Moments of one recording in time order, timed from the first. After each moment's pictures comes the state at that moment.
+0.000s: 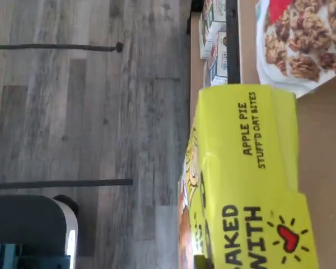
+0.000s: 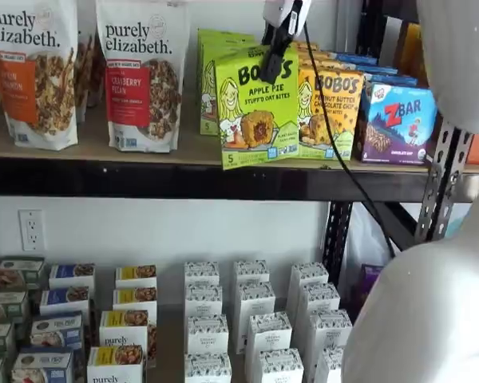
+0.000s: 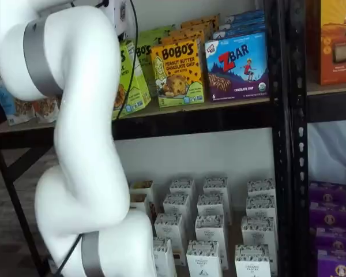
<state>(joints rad) 0.18 -0.23 -1.59 0.29 1.75 -1.32</state>
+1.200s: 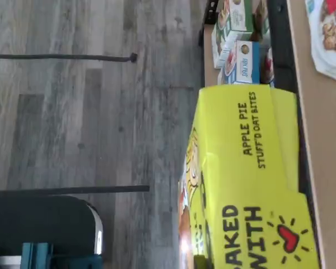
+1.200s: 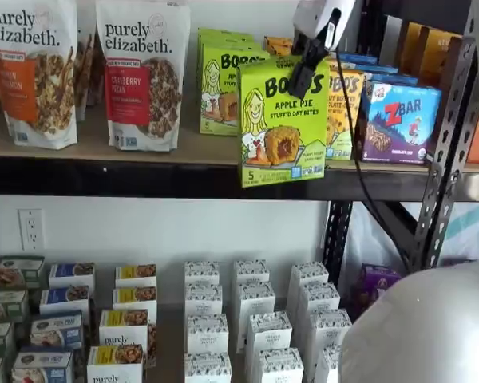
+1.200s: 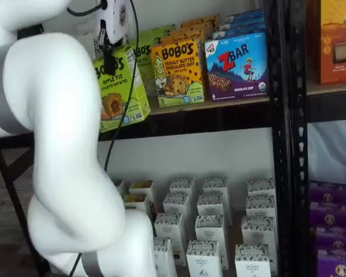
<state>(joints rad) 0.07 -0.51 -1.34 0.35 1.77 -1.40</state>
